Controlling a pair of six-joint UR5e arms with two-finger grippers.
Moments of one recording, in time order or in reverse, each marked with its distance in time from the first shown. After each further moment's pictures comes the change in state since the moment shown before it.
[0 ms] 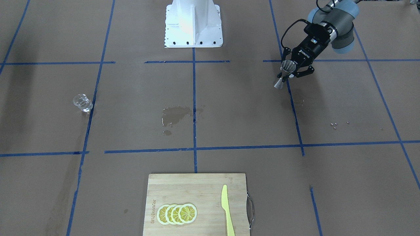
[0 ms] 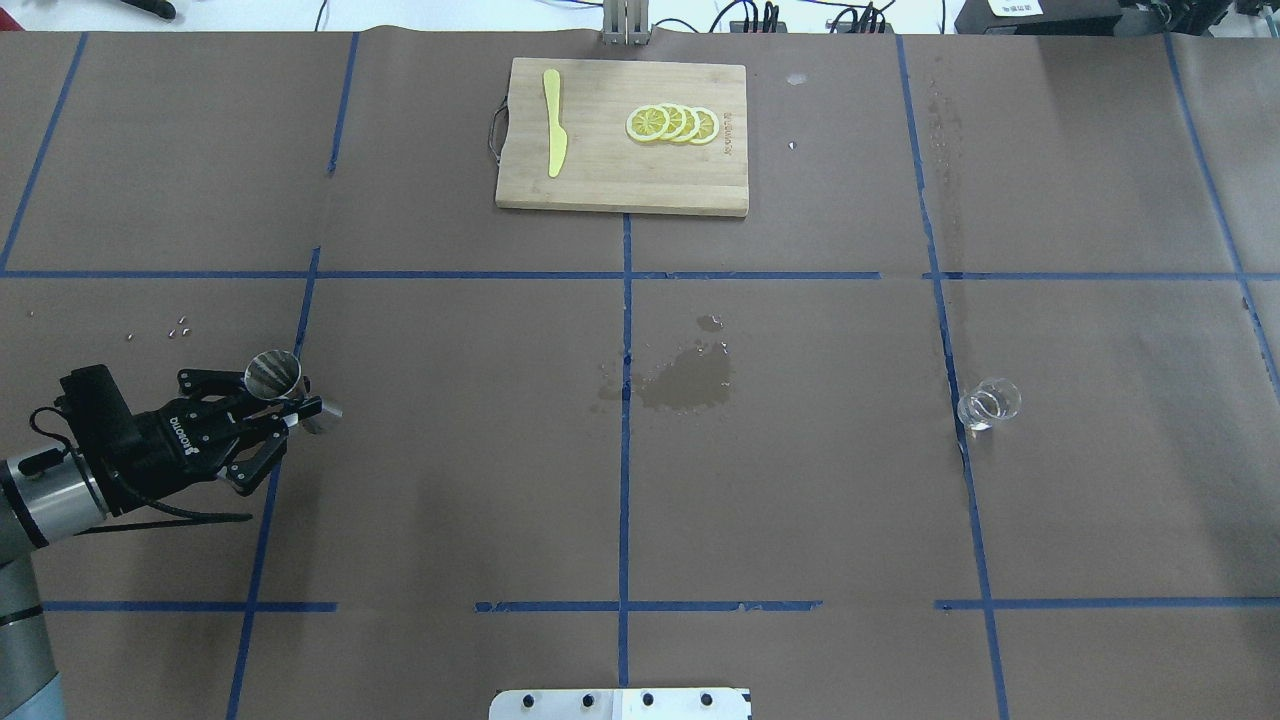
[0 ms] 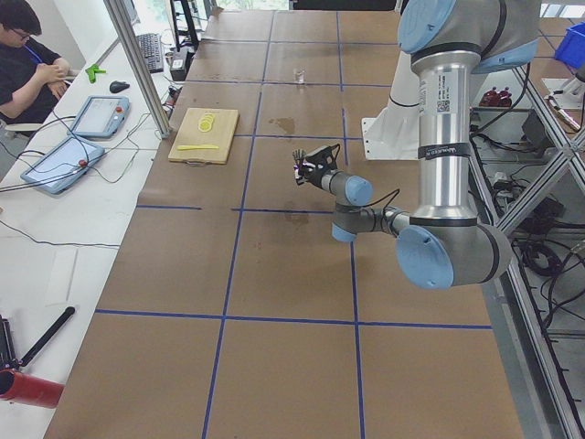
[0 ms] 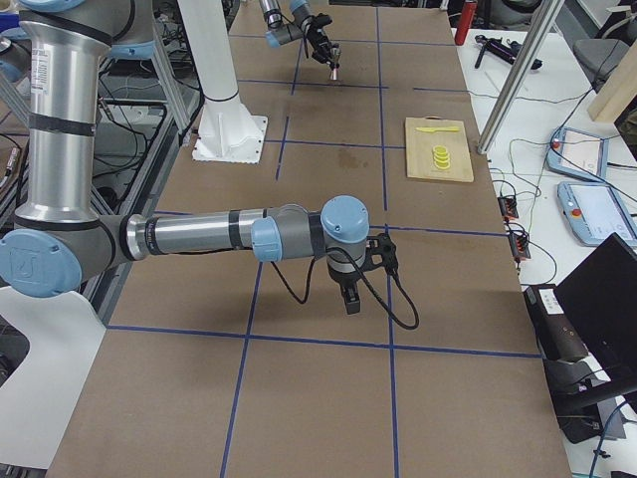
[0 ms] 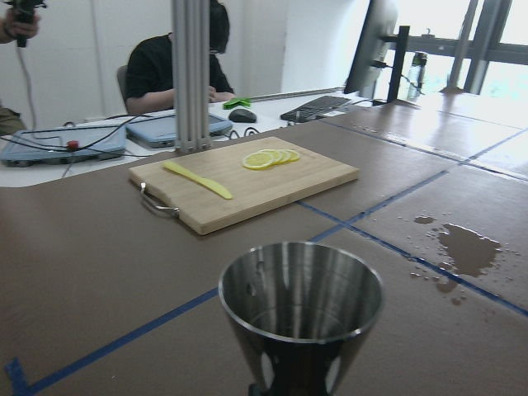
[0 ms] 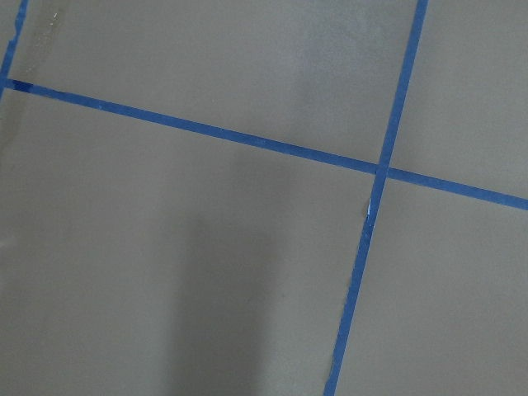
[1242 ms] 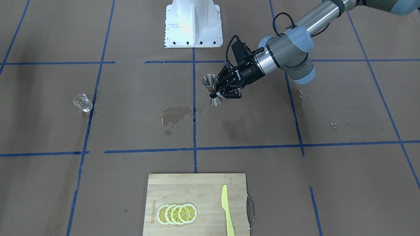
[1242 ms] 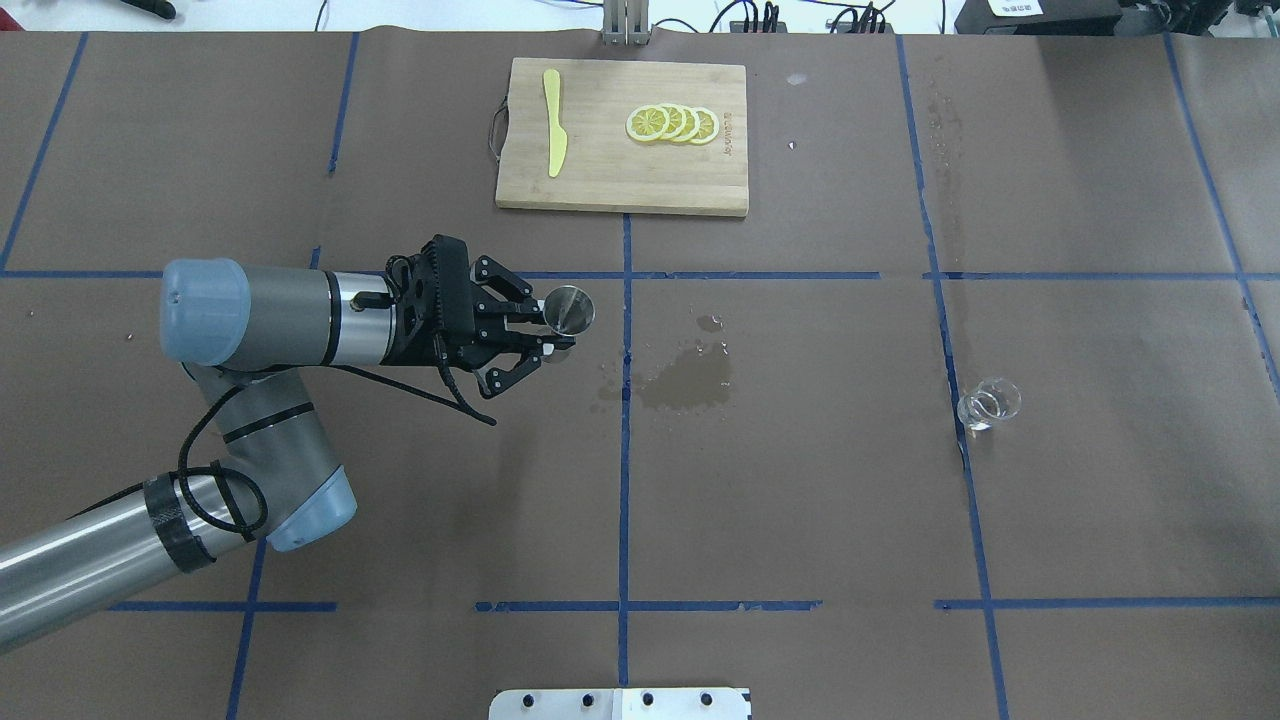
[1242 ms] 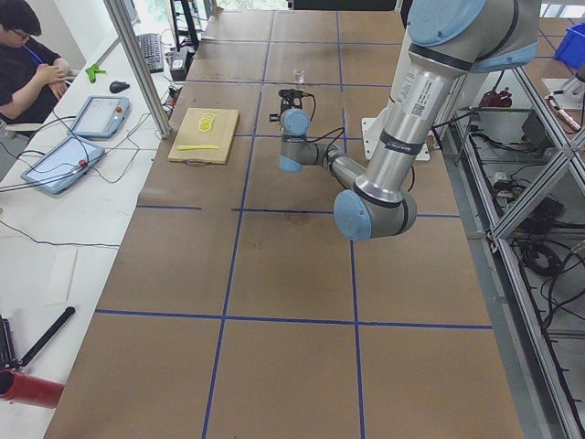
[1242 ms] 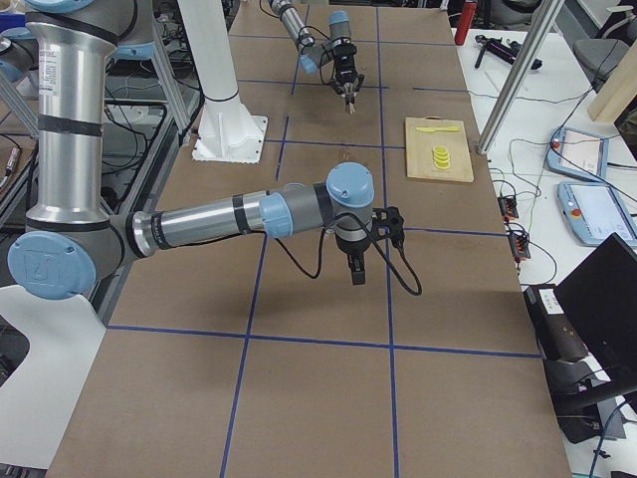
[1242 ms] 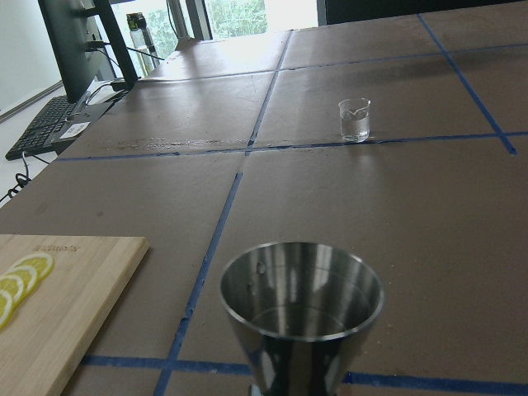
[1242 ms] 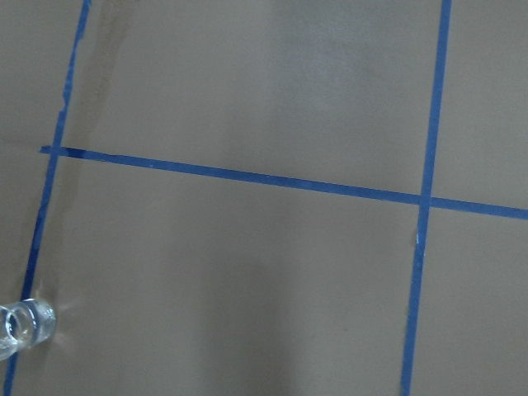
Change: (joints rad) left arm -0.149 -0.557 0.196 0.405 -0.480 0.307; right arm -0.093 0.032 0.133 0.002 -0.020 0.304
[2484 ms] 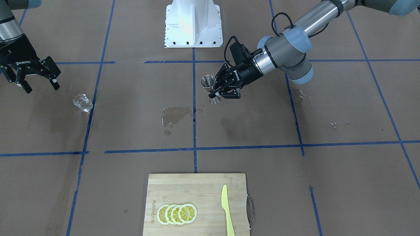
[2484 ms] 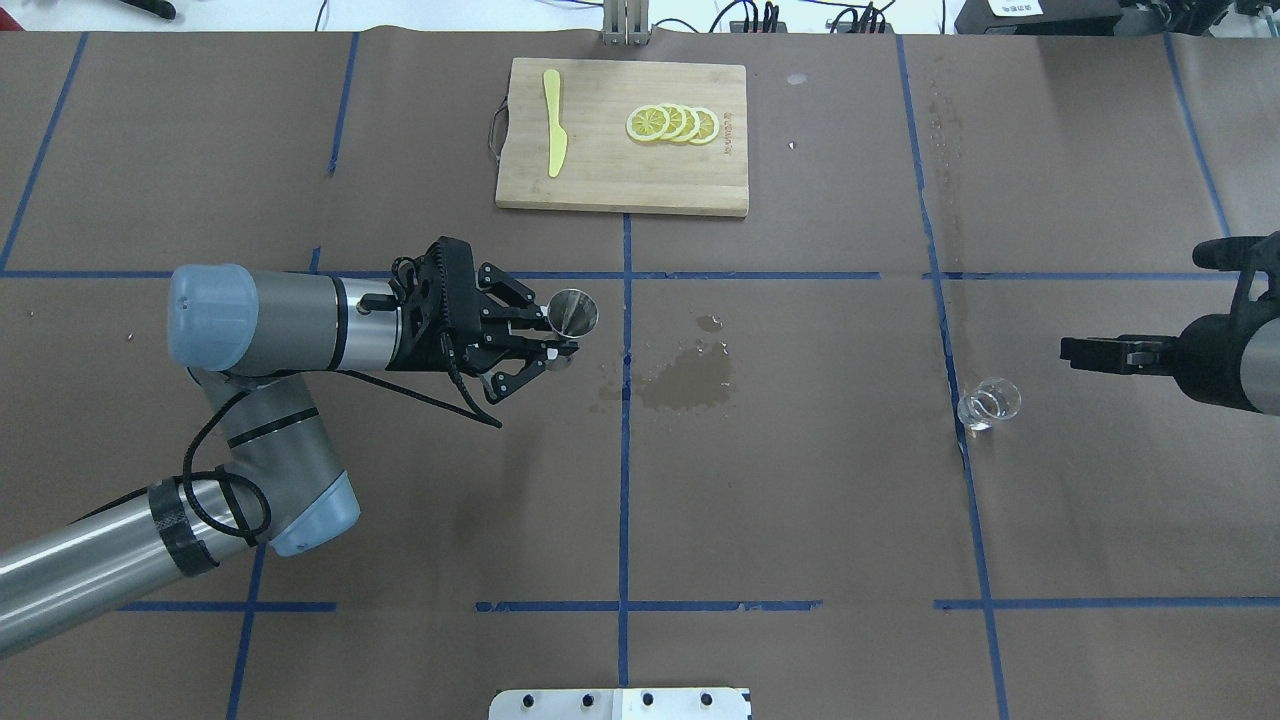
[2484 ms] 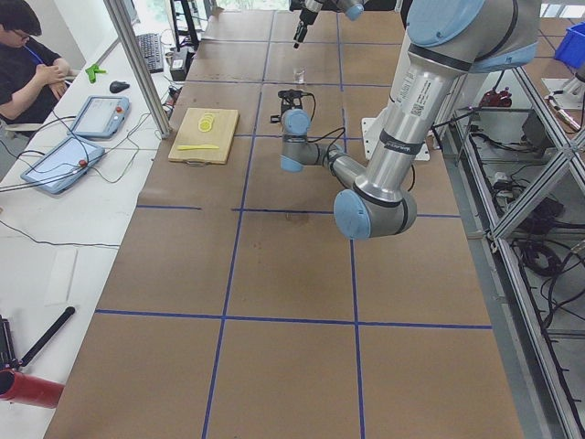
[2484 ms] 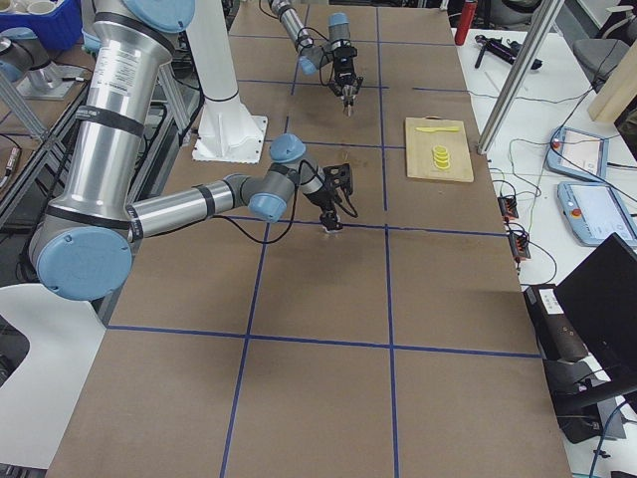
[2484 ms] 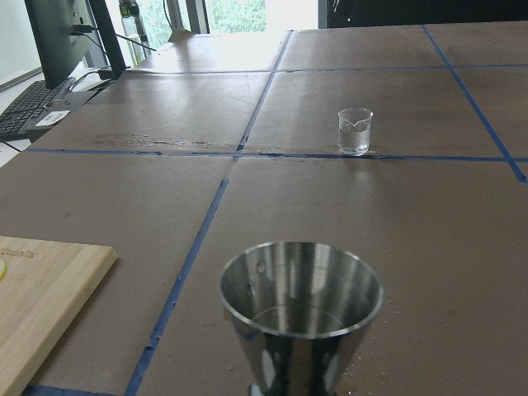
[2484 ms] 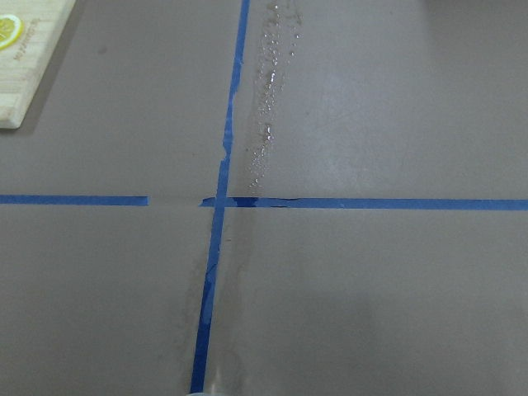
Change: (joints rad) left arm 0.008 0.000 0.003 0.004 0.004 -0.060; right arm -0.708 -0.192 0.109 0.726 -0.726 0.850
